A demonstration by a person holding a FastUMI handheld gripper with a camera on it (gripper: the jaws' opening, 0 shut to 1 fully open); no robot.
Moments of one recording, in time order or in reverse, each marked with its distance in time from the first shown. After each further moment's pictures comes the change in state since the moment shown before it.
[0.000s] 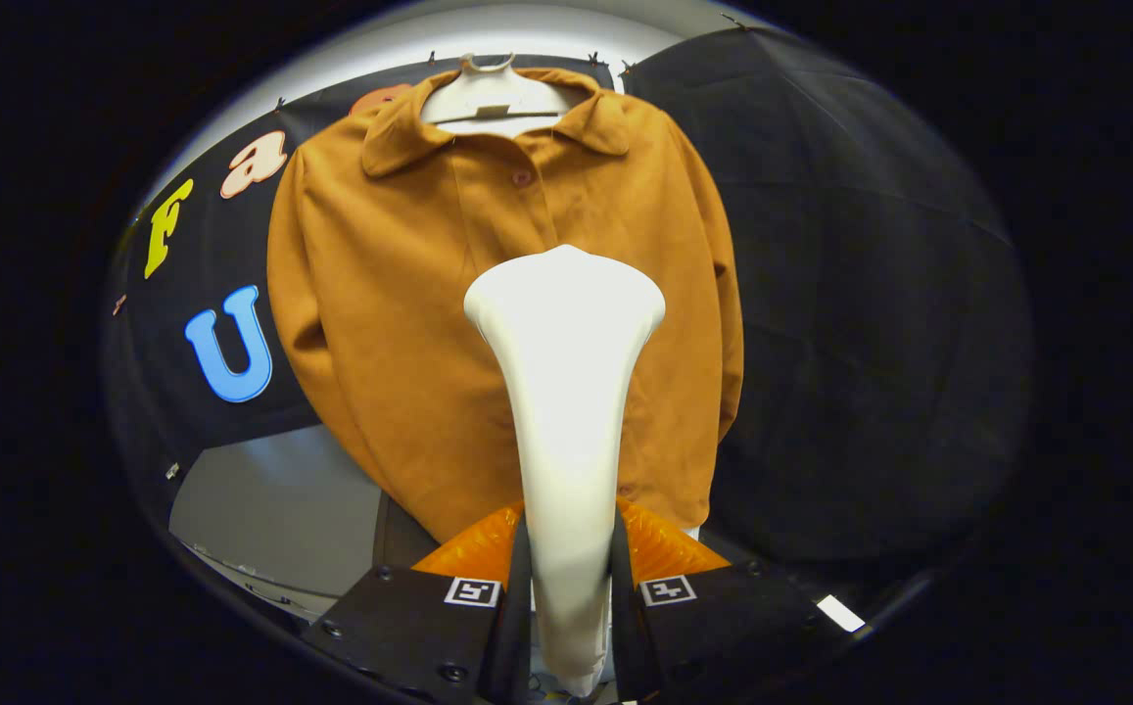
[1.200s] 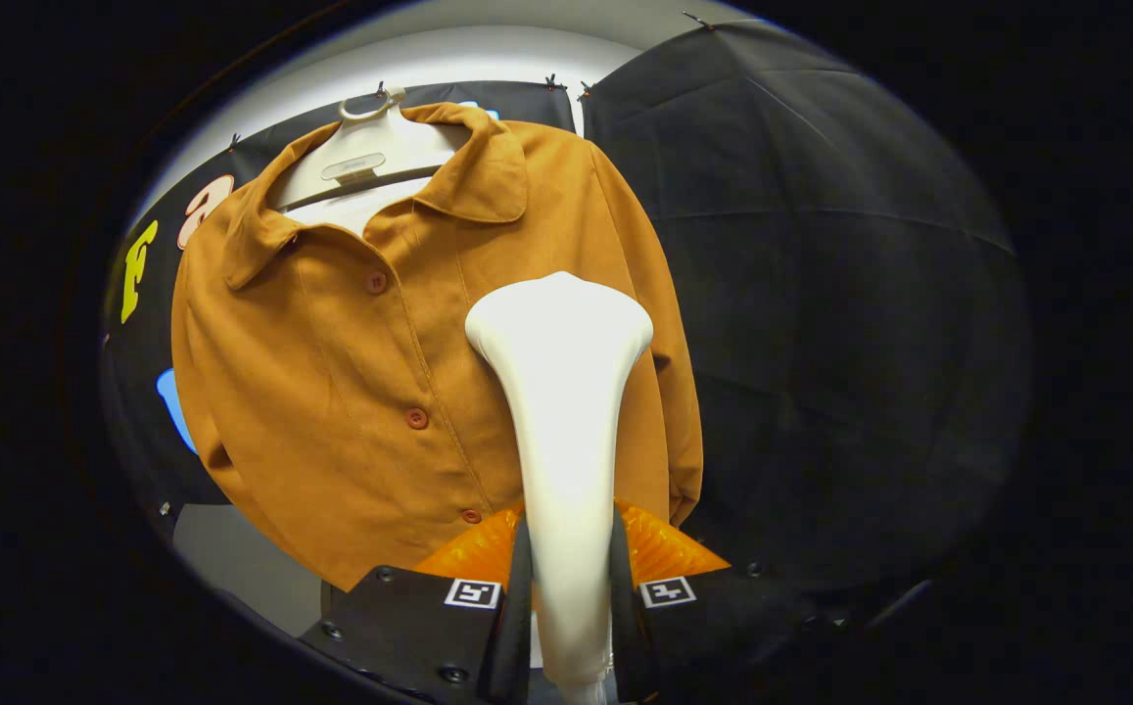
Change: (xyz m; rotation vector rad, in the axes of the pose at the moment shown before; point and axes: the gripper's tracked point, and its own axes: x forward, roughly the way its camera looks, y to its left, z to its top) arm 0.085 -0.059 0.049 0.041 -0.029 -0.038
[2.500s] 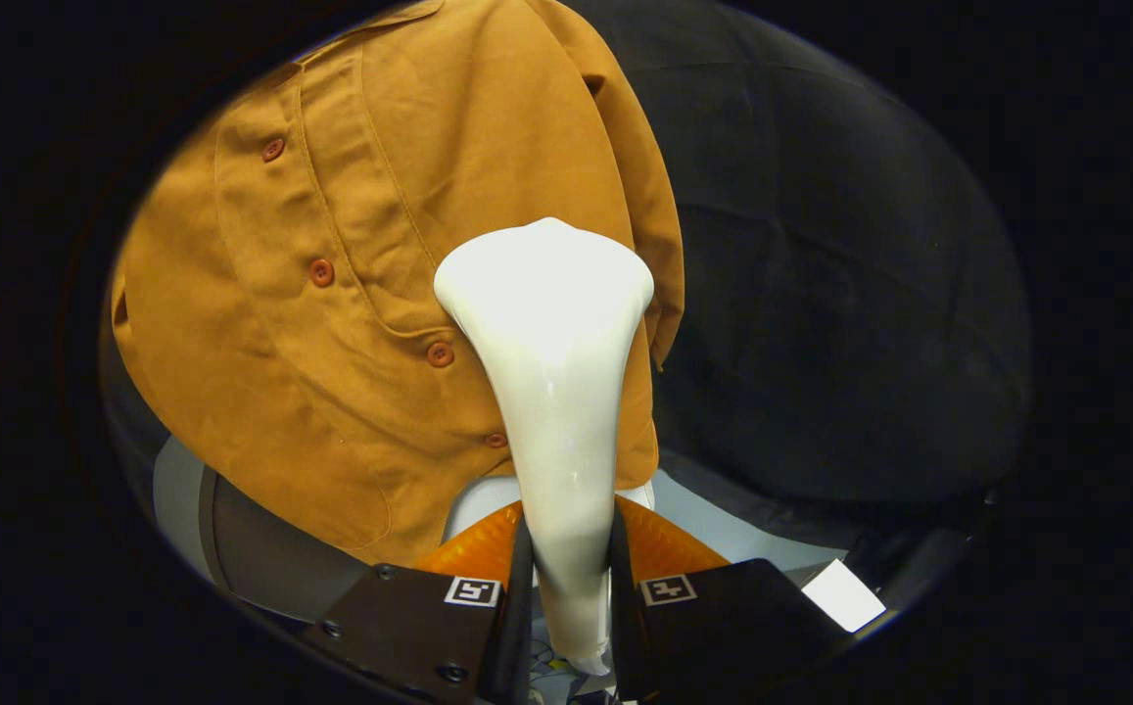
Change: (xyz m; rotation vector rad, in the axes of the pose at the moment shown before) arm 0.015 -0.044 -0.181 0.057 0.392 -0.076
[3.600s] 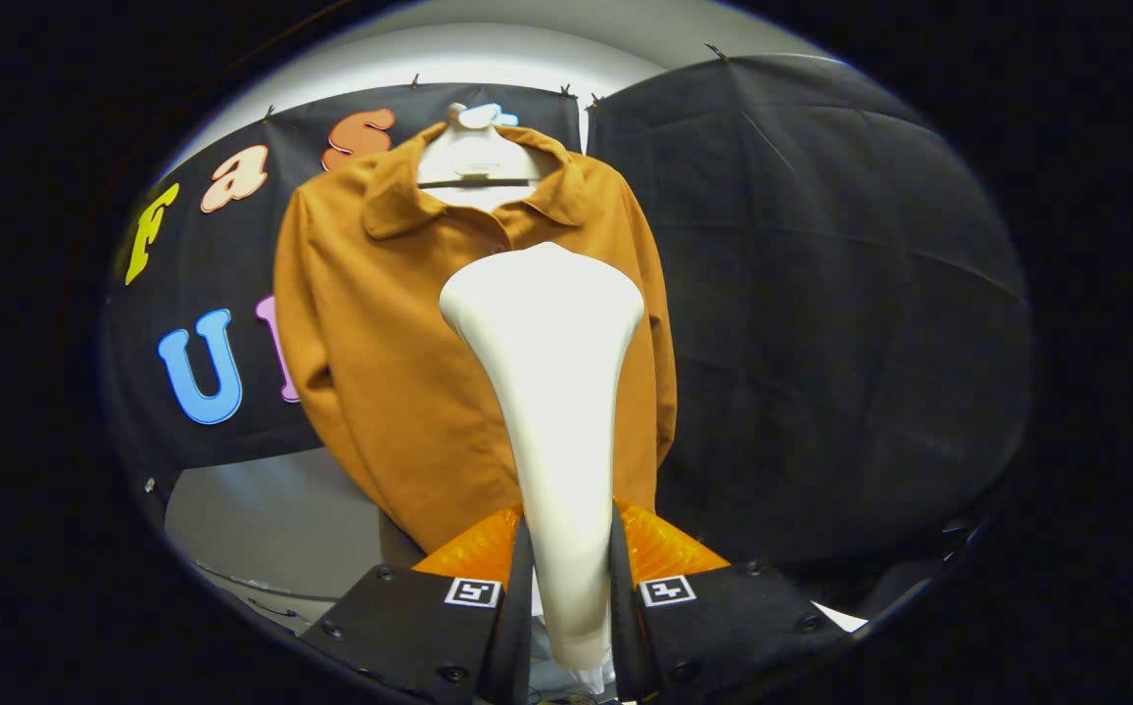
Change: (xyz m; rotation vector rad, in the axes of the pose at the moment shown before) arm -0.235 0.119 0.068 -0.107 -0.431 -0.018
